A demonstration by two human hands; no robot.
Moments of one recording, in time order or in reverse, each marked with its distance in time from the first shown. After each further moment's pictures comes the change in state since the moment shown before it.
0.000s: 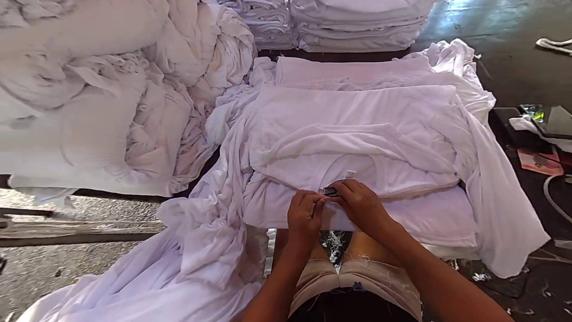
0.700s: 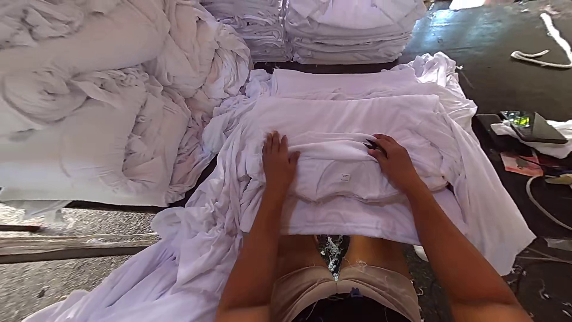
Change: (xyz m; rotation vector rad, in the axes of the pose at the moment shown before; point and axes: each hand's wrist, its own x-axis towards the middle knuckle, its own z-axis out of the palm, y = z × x) left_hand 0.122 -0.085 0.006 0.447 -0.223 -0.022; right_hand 0.036 0.121 -0.060 0.047 0.113 0.382
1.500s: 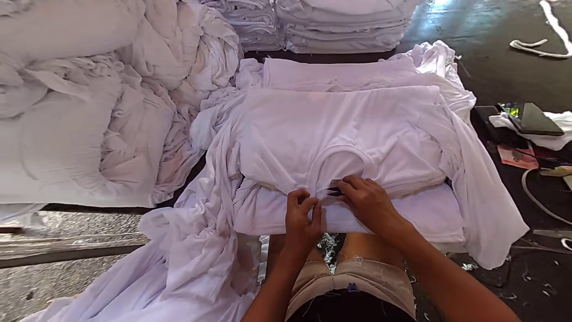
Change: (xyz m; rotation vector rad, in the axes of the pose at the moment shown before) left_hand -0.127 0.079 0.000 -0.486 0.195 0.045; right_hand -0.079 -0.084 0.032 -0.204 -0.097 -0.398
